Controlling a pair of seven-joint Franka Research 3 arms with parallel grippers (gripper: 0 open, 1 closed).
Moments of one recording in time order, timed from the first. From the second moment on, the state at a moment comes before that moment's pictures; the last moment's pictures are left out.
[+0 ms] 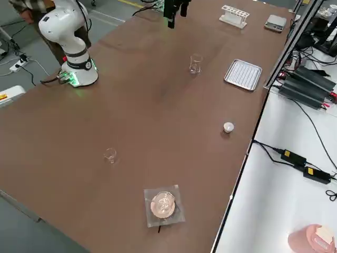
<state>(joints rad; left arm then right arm) 0.34 0.21 -0.52 -1.34 0.12 1.59 0.16 0.12 -0.02 -0.08 -1.53 0.04 1.52 0.08</state>
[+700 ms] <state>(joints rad) 0.06 0.08 -0.21 -1.38 0.05 1.53 0.05 0.13 -0.03 -0.08 -1.59 0.01 1.55 0.08</state>
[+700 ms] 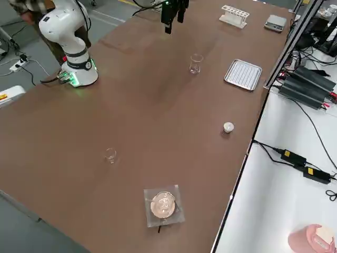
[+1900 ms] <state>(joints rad) 0.11 -0.01 -0.20 -1.57 -0.08 1.60 0.05 0.12 -0.04 -0.10 -1.60 0.00 1.57 0.09</state>
